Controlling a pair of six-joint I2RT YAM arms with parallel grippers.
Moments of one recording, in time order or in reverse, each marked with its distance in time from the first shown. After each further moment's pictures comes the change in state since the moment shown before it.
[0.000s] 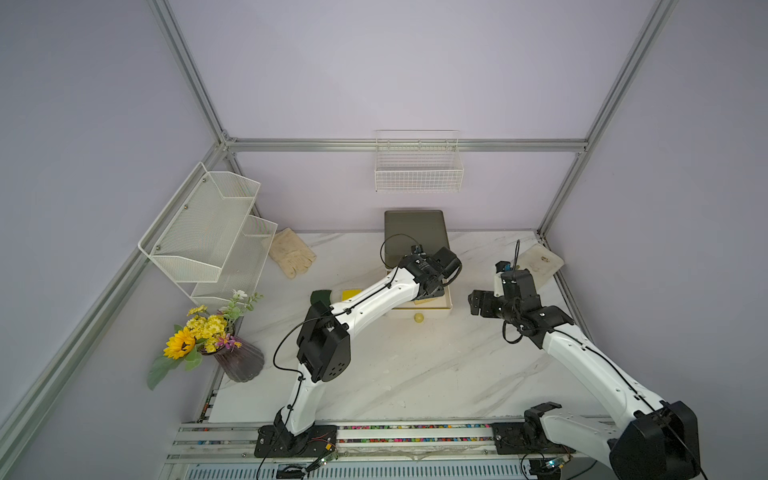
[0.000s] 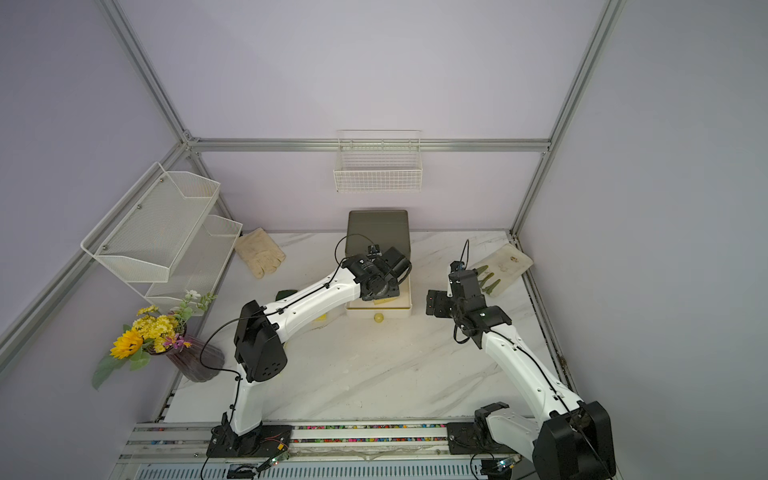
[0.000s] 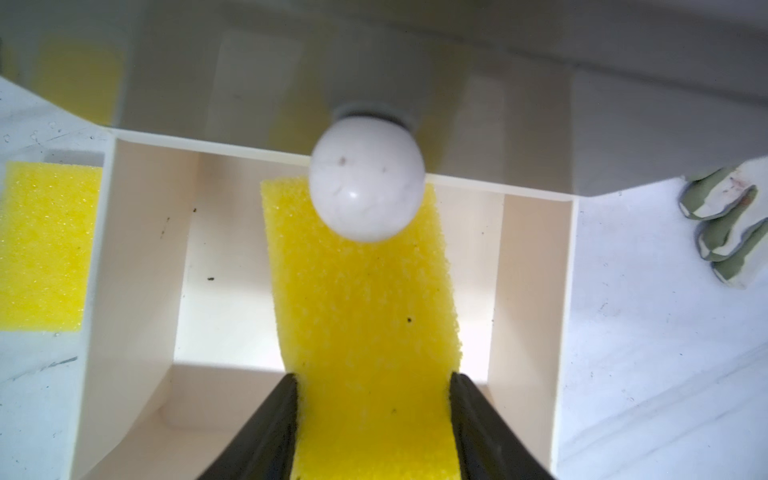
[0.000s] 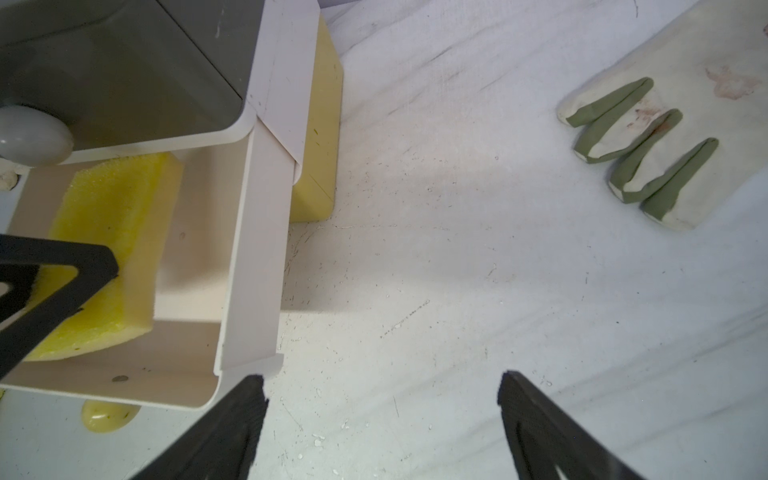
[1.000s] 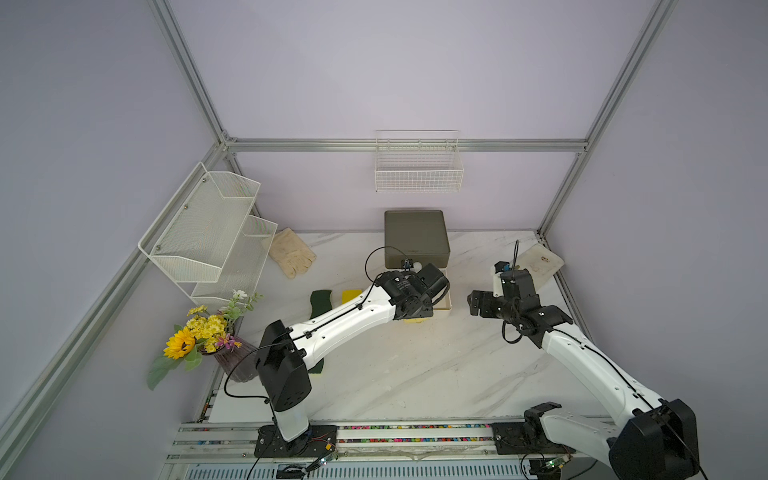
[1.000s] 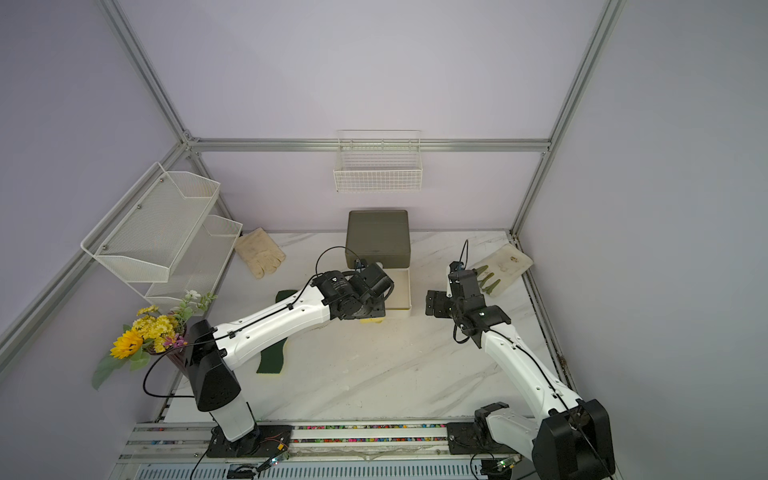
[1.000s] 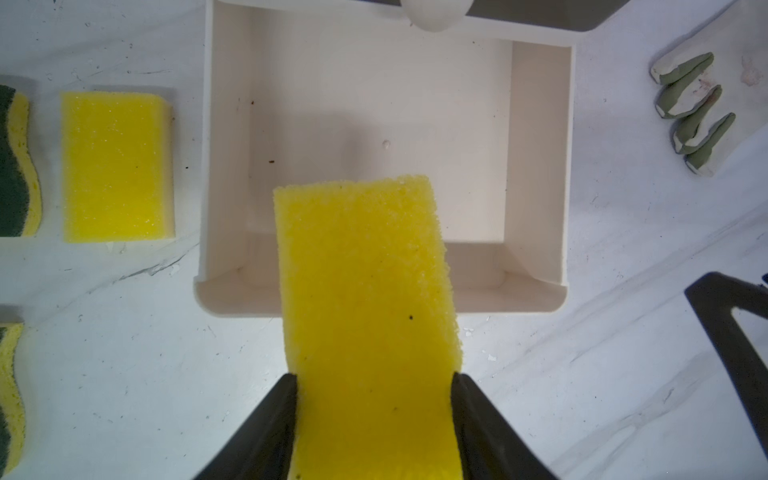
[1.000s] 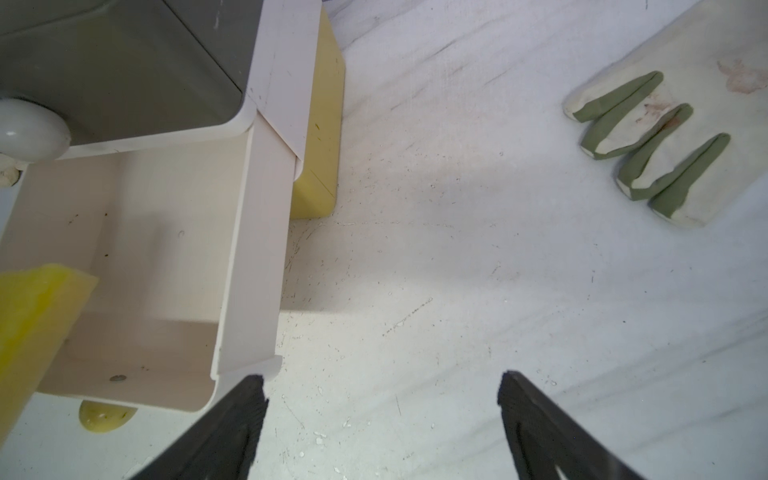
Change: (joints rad) left arm -0.064 -0.332 -0.359 0.011 0.053 0.003; right arm 0.000 0.009 0.000 0.000 -0.013 0.000
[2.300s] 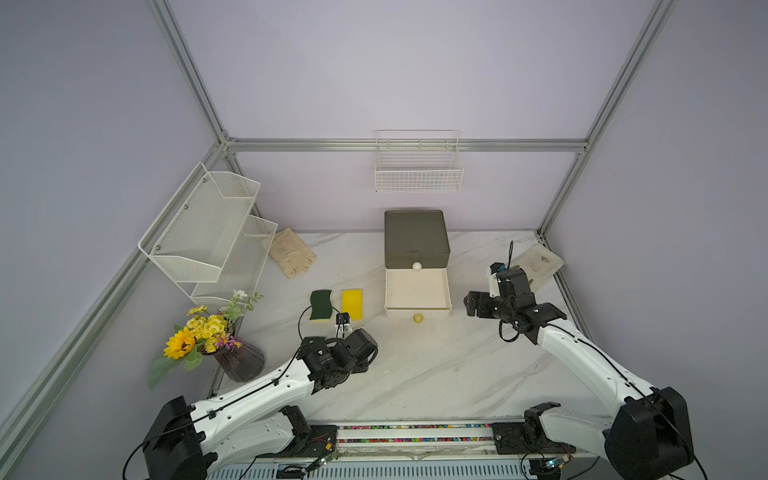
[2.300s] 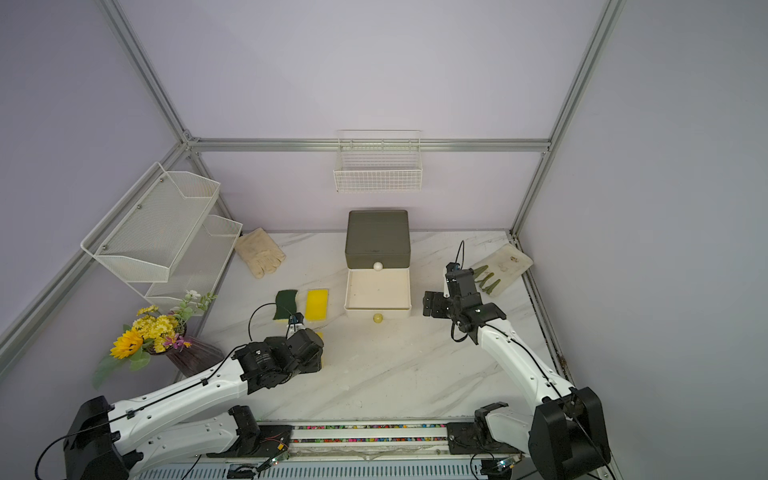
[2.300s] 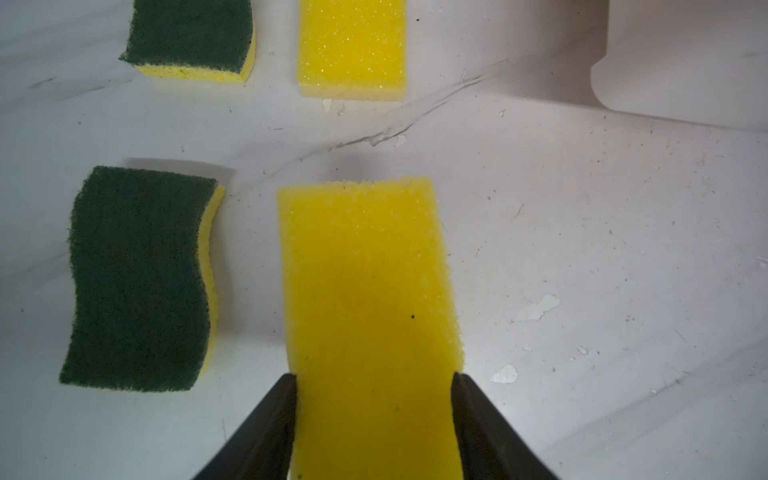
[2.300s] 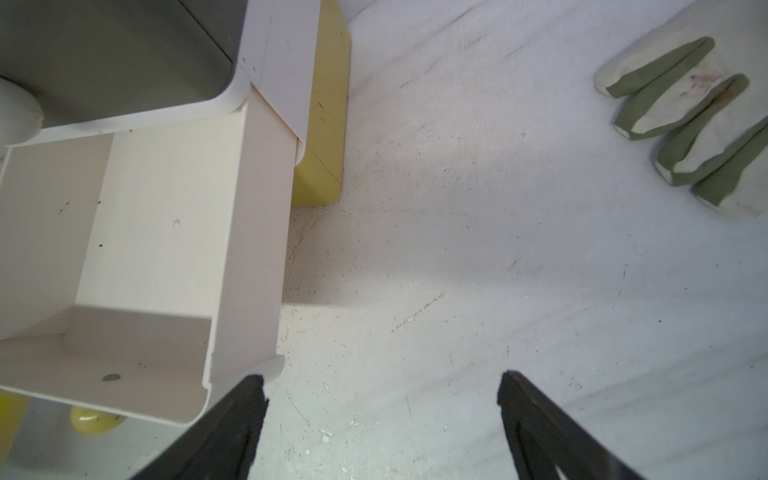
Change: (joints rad) left arm 0.069 -0.685 -0.969 0.262 -0.084 0.032; right arm 0.000 0.057 0.000 0.015 -0.034 0.010
